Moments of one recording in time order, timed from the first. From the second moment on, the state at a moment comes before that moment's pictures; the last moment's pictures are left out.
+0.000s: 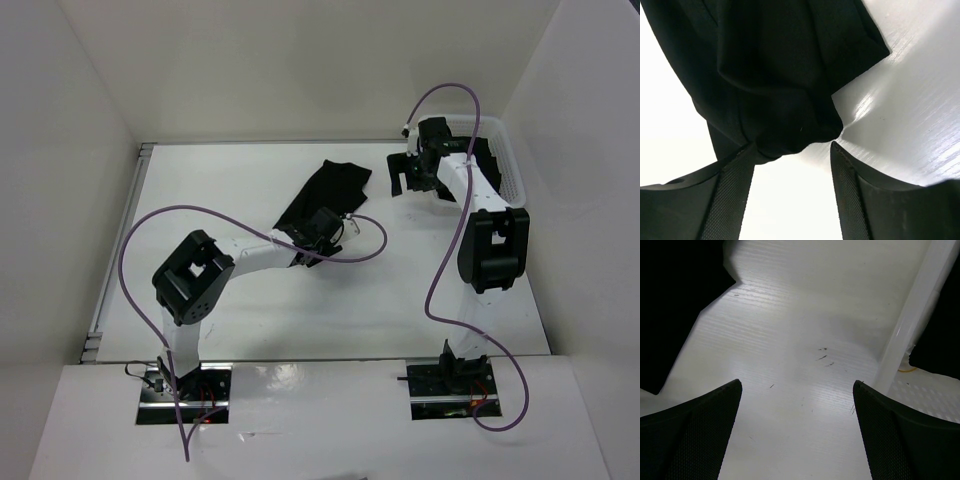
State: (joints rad) left arm -0.78 1.93 1.26 -0.26 -0.37 0.40; right arm 0.09 1.96 1.71 -0.74 -0.09 -0.09
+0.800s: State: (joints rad) left arm -0.85 1.97 1.26 -0.21 -0.42 0.39; right arm 0.09 1.96 1.71 -0.74 -0.09 -0.09
